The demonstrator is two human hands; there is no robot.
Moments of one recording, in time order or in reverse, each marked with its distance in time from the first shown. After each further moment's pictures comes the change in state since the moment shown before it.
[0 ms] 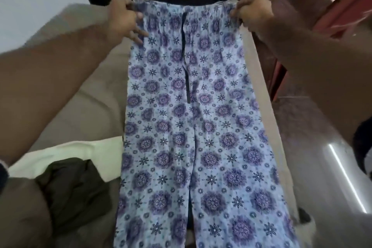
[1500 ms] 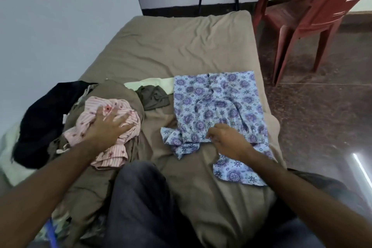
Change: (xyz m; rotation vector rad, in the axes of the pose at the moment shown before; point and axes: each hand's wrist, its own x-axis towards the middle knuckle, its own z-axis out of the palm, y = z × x) left_hand -0.538 -0.171 -0.202 1.860 -0.496 0.302; right_hand -0.585 0.034 -0.017 -0.403 -0.616 -0.496
